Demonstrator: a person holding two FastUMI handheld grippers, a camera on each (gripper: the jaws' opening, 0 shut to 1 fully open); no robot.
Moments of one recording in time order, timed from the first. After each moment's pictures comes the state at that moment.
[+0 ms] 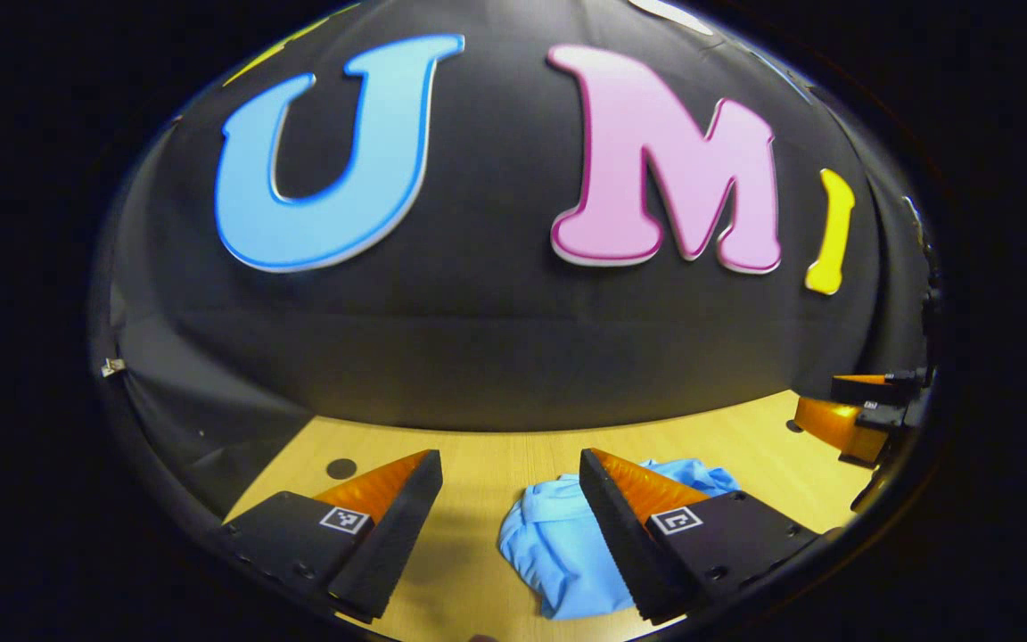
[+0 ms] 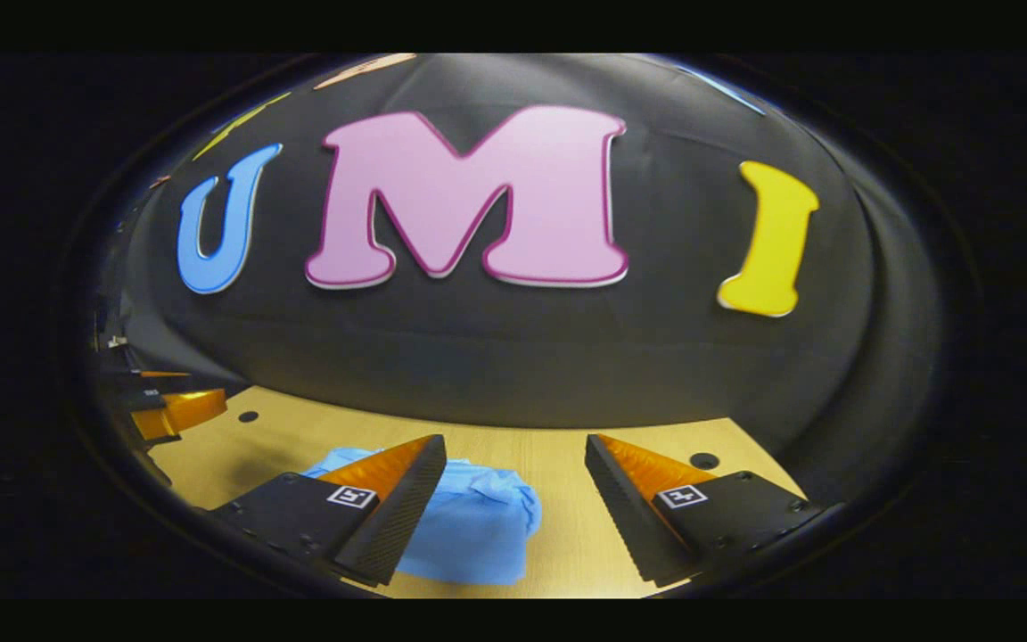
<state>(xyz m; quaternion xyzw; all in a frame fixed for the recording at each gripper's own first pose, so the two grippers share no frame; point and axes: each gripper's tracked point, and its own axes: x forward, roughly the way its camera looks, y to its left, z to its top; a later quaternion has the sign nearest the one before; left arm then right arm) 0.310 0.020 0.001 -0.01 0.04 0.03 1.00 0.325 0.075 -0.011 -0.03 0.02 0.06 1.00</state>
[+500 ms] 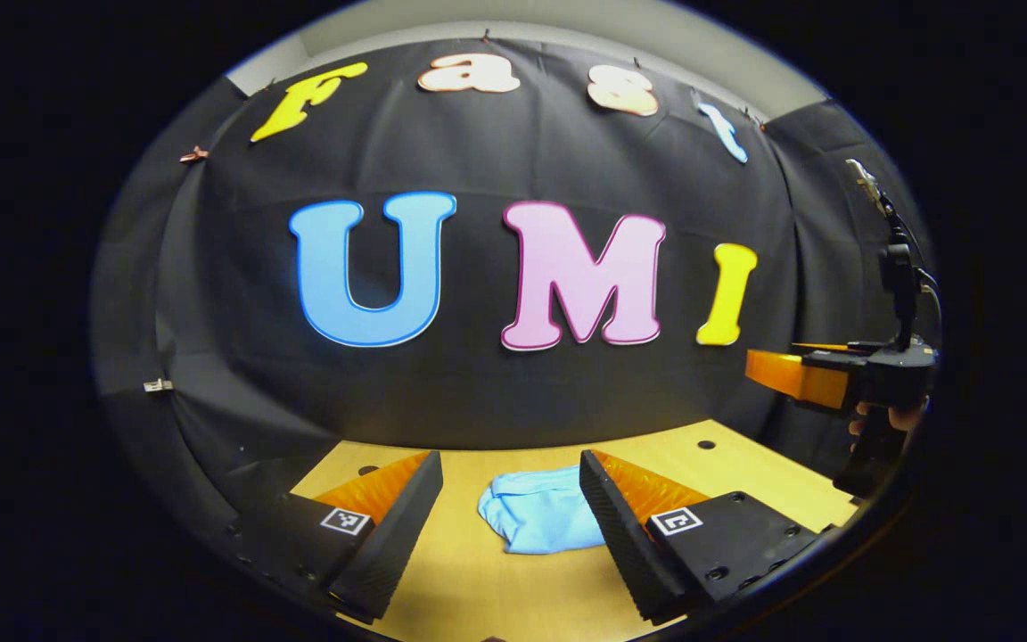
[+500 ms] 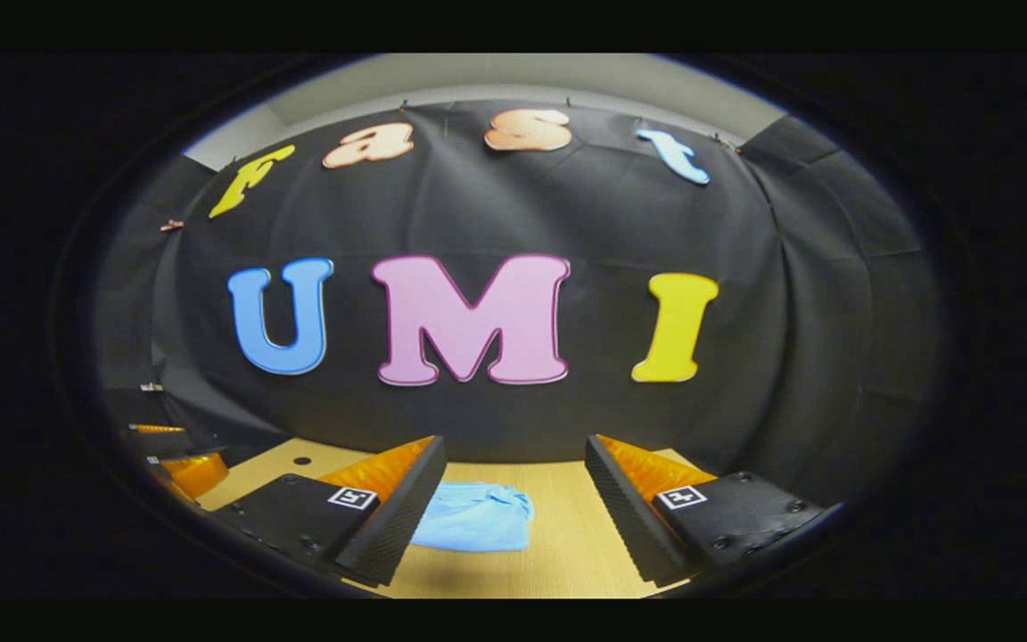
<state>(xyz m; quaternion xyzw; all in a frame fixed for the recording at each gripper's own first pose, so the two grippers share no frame) 0.057 -0.033 0.050 -0.02 -0.06 0.00 1.00 0.096 0.056 0.102 0.00 -0.10 0.04 0.99</state>
